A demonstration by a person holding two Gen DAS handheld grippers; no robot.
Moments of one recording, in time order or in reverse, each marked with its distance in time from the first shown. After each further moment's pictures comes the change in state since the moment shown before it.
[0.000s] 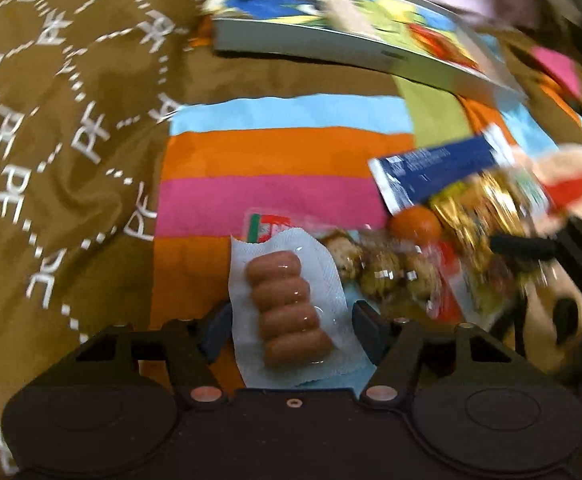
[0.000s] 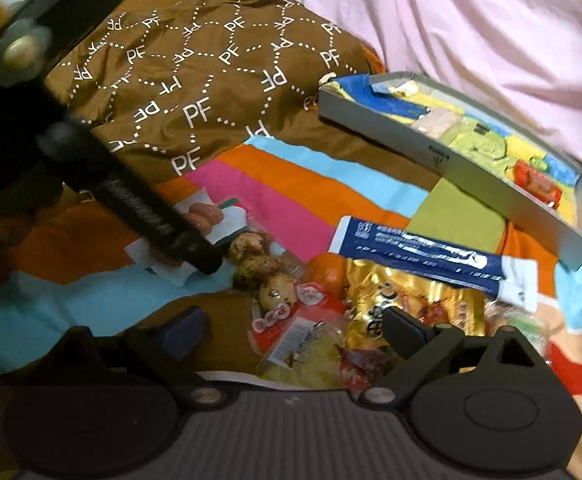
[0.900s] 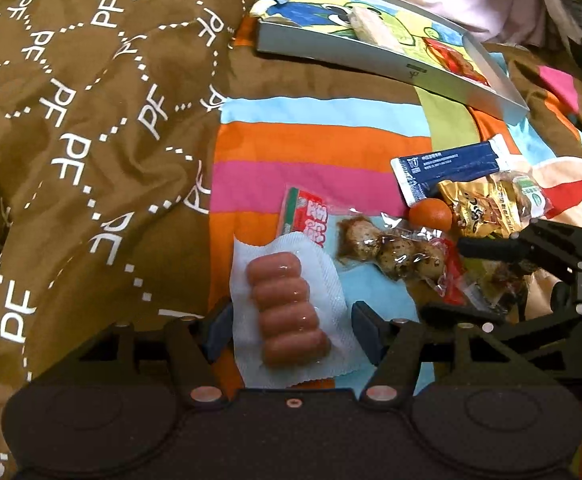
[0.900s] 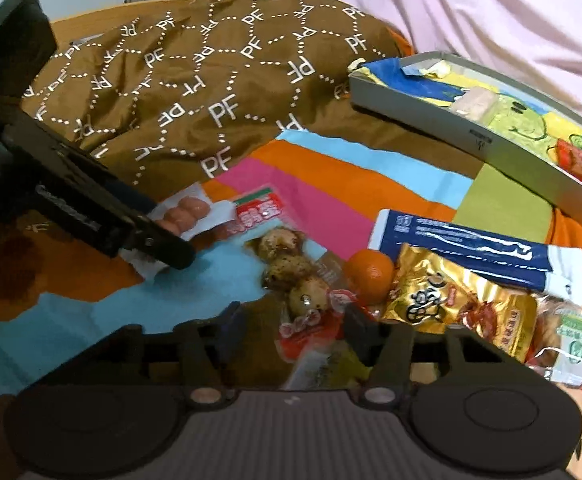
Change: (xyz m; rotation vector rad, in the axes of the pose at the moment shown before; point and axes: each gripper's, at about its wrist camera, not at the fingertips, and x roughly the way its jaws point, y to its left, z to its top) left arm -0.026 0.023 -0.021 -0.087 -0.019 0.016; right arm 0.012 -0.006 0.009 0.037 0.028 0.106
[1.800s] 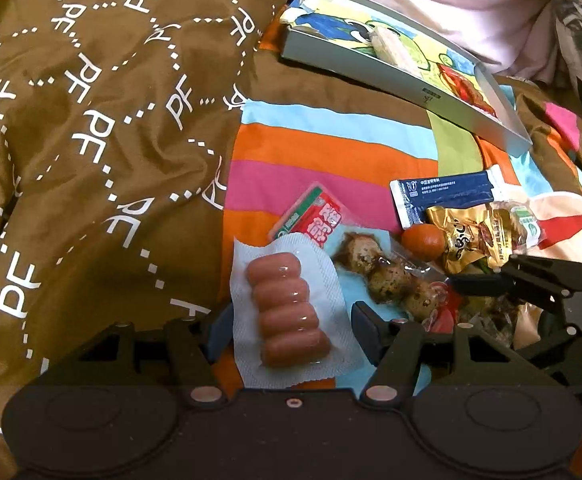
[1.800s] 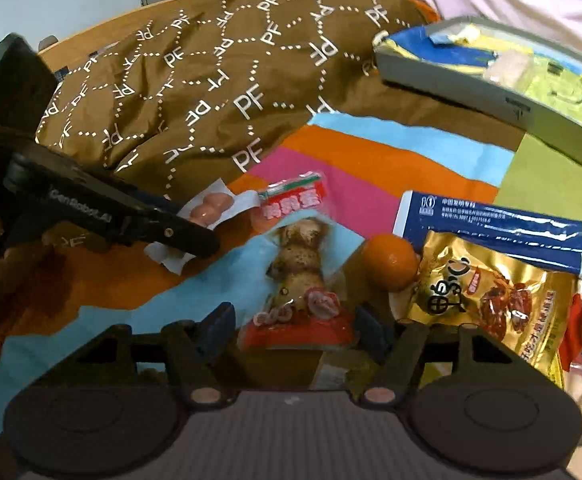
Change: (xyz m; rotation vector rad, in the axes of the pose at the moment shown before) left arm -0.006 0.012 -0.006 -0.097 -0.034 -0.033; right arm 0.005 -0.005 0.005 0.060 0.055 0.165
